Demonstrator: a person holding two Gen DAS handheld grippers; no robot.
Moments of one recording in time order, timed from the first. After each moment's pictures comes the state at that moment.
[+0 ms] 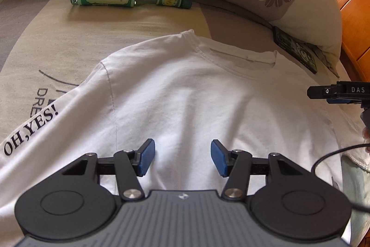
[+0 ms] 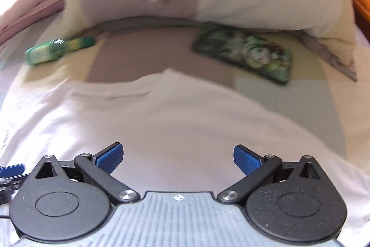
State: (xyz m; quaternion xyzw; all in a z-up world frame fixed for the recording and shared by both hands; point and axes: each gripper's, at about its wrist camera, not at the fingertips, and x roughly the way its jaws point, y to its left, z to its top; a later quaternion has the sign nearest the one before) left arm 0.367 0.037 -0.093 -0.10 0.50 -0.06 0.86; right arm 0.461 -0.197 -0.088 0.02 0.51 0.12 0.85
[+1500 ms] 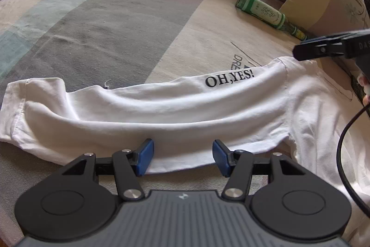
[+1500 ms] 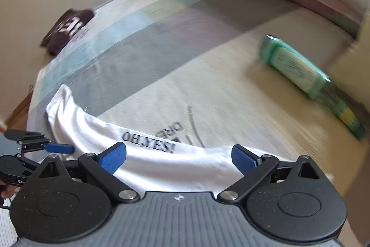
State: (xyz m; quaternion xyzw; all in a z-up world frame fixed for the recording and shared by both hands) left arm 0.224 0.198 -0.096 -0.17 0.47 0.15 0.86; right arm 0.462 0.119 -0.062 -0.17 0.44 0.55 0.69
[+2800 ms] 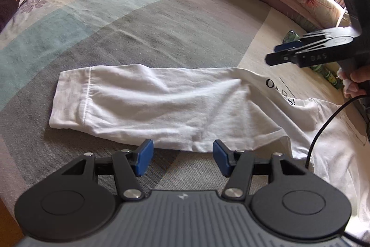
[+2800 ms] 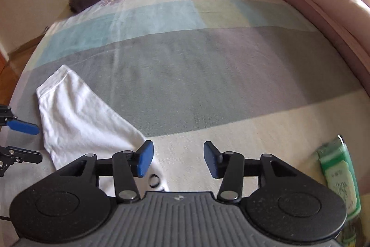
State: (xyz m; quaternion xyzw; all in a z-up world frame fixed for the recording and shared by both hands) left arm 0.175 0.257 -0.084 -0.24 0.42 0.23 0.84; right arm 0.456 0.240 -0.071 -0.30 0.37 0.59 0.66
